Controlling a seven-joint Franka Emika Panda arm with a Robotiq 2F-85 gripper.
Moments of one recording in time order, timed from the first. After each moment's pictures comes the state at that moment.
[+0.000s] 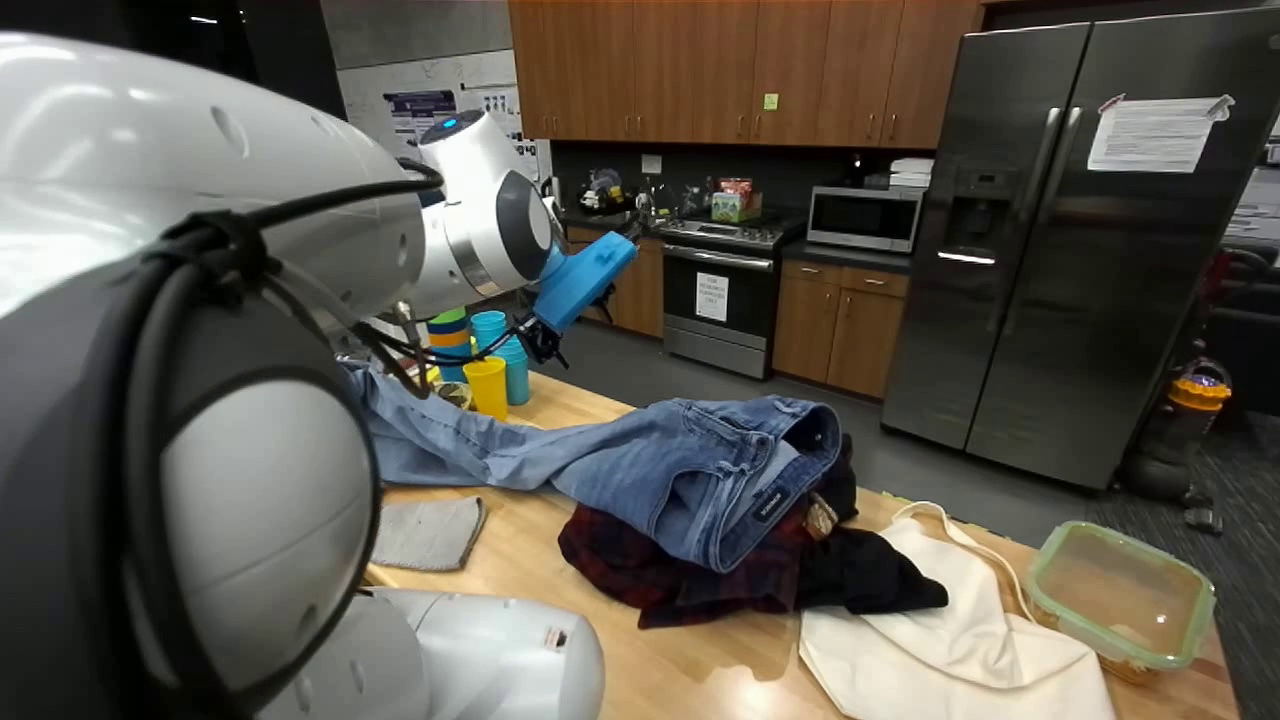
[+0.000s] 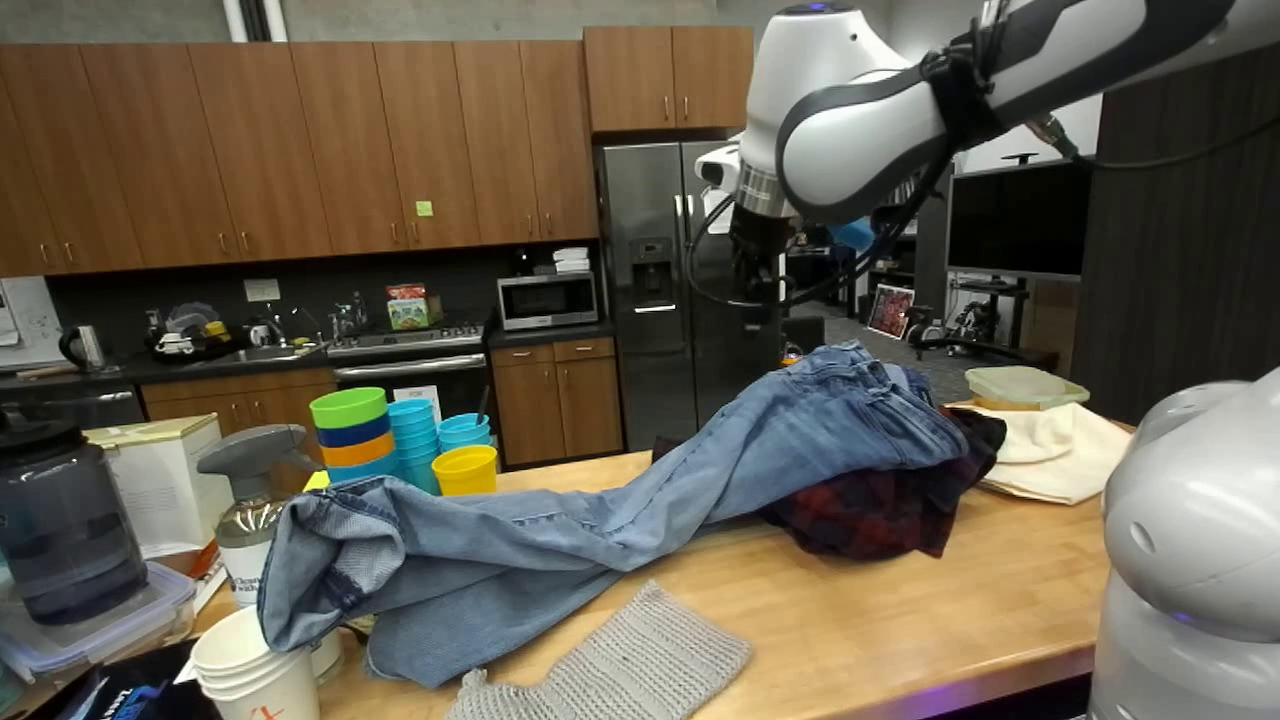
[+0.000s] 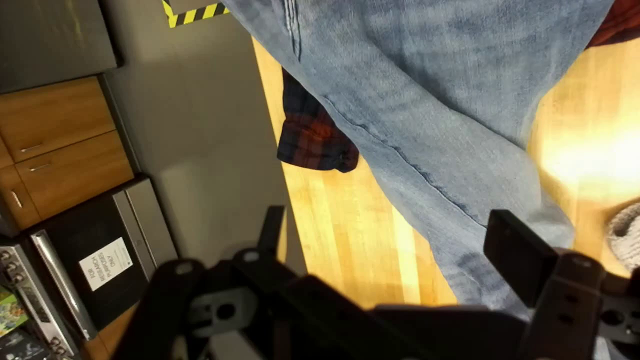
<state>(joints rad) 0.45 -0.75 0.02 -2.57 -0.29 2.31 -0.70</state>
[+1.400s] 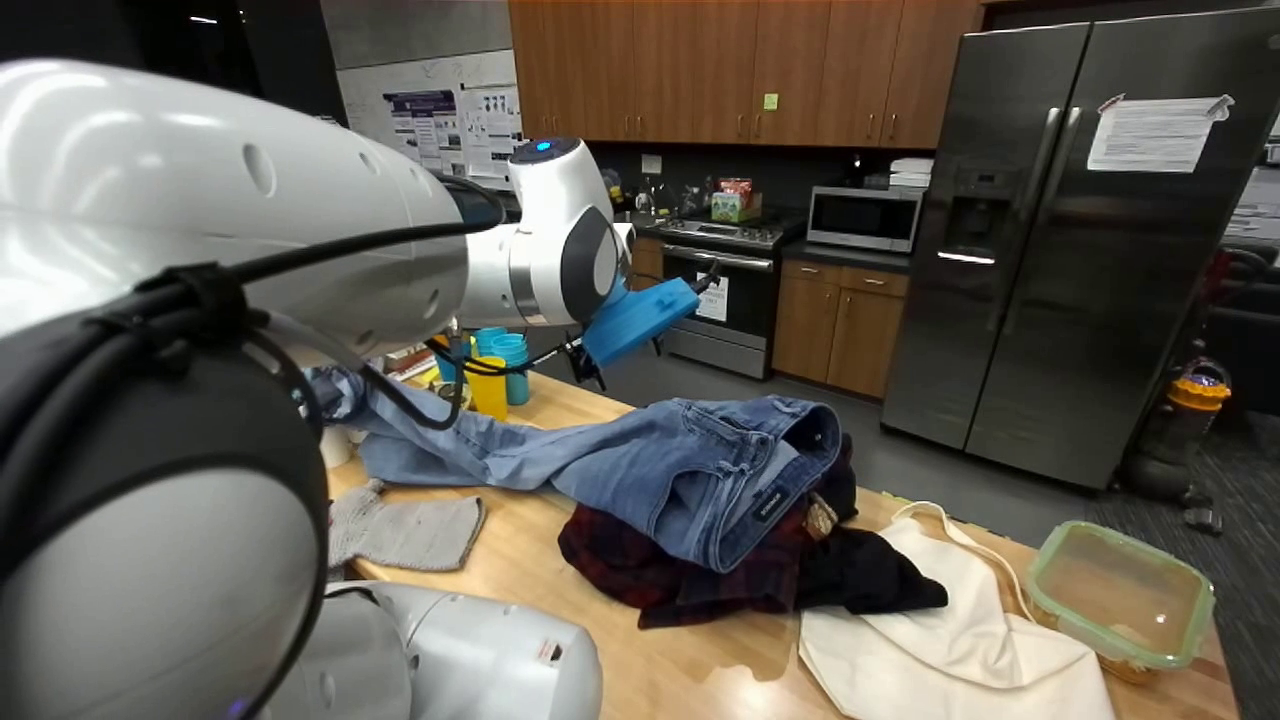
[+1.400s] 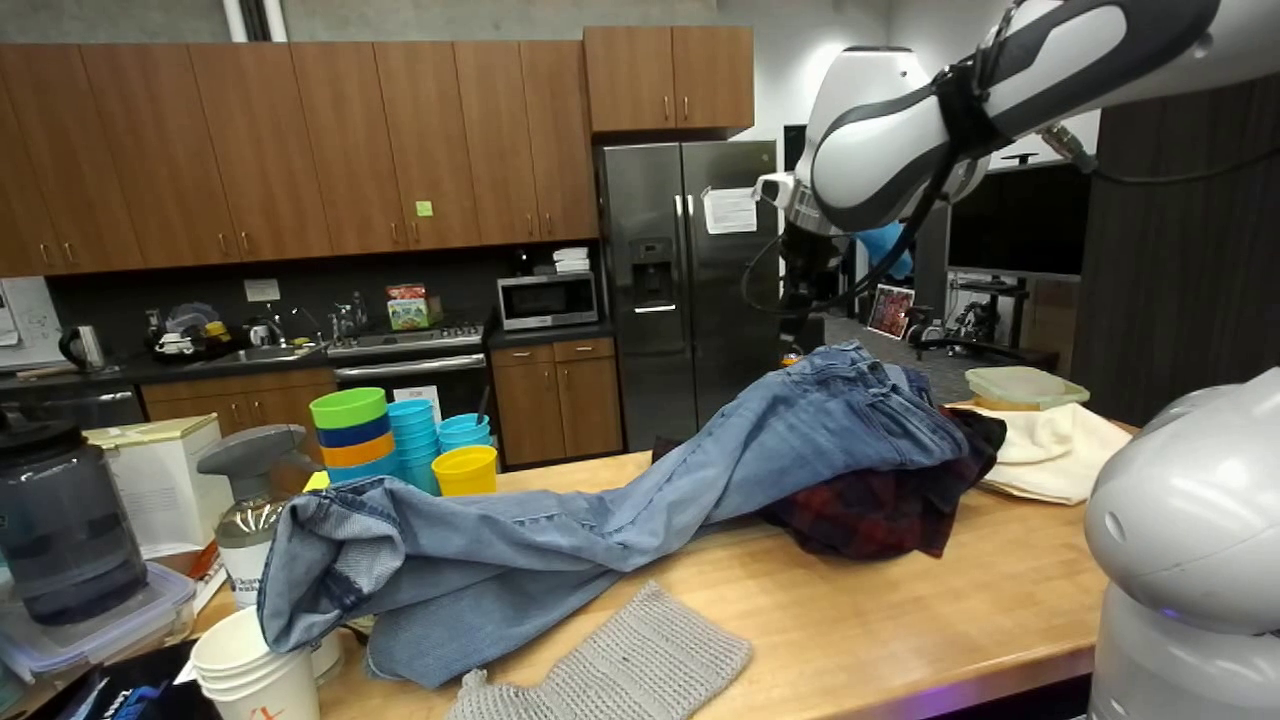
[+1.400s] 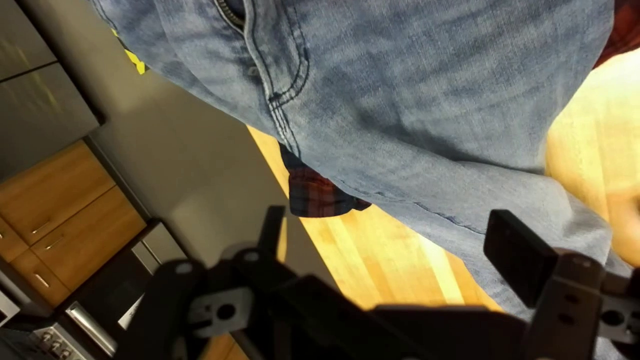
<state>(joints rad) 0.35 -0.77 -0.08 -2.64 -0.16 2.37 -0.71</state>
